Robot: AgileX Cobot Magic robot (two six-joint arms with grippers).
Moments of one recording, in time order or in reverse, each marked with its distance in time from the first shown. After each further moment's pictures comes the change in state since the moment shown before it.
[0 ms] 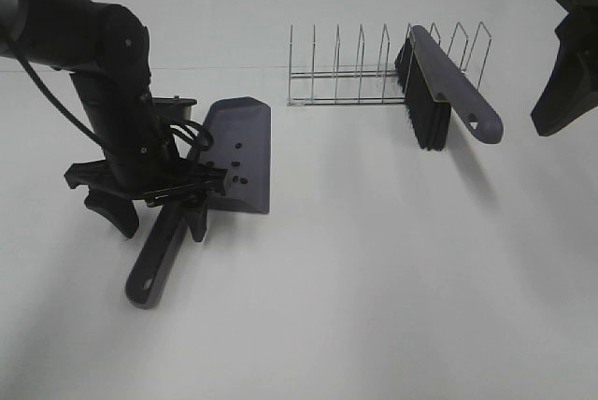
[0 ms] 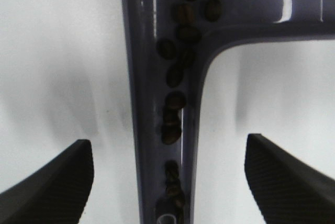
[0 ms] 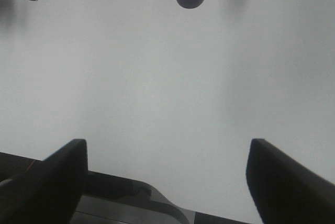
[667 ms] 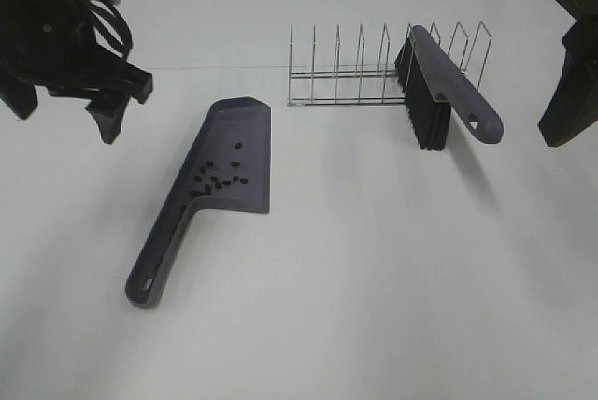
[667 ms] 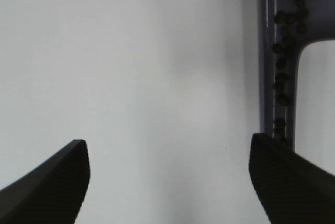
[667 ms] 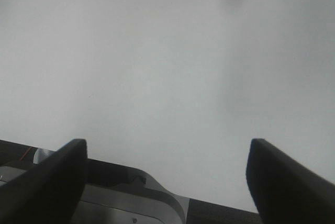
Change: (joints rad) left arm -0.001 -0.302 -0.098 0.386 0.282 -0.081; right arm 0.000 -0.007 0.000 -0.011 0.038 -0.011
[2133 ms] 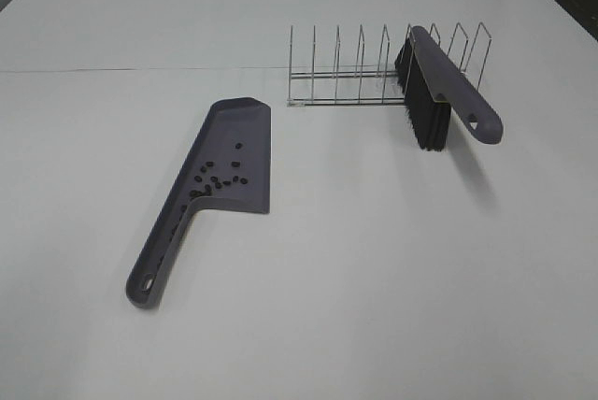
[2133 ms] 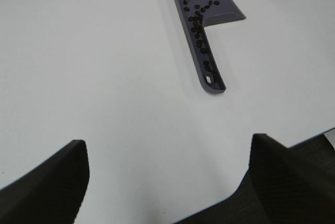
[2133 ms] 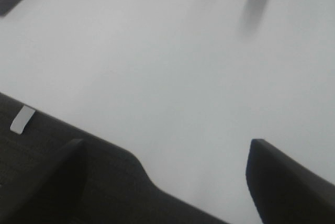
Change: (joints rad) left arm 0.000 -1.570 0.950 -0.199 -0.172 0.198; right arm 0.000 -1.021 0.571 0.056 -0.075 -0.275
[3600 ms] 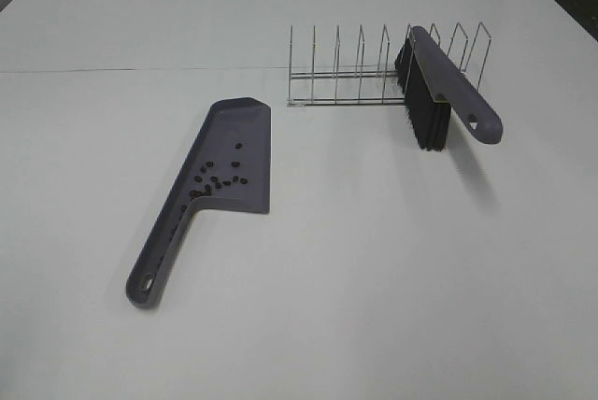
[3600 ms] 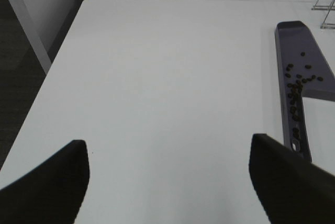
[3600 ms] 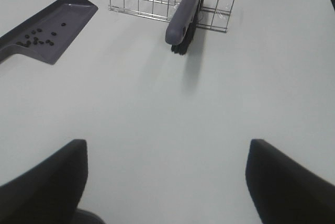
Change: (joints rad) left arm 0.453 -0.210 0.000 -0.008 0.000 0.020; right arm -0.187 -0.293 0.005 0.007 -0.016 -0.007
